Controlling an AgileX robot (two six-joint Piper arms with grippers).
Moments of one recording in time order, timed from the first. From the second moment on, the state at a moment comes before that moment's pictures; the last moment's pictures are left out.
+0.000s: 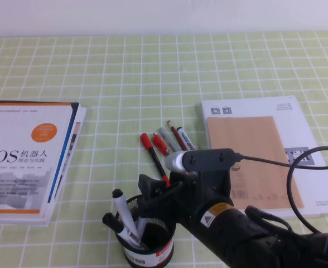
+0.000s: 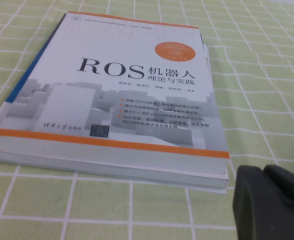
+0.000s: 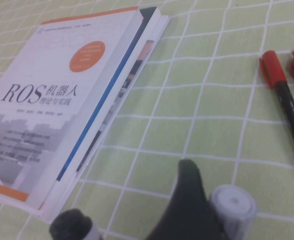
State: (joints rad) right arm 1.08 1.69 -0.78 0.74 -0.57 0.01; left arm -0.05 -0.01 0.03 -0.16 0.38 0.07
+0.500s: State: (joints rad) right arm 1.08 1.69 -0.78 0.73 -0.58 0.01; left arm -0.05 -0.01 0.03 -0.16 0.38 0.07
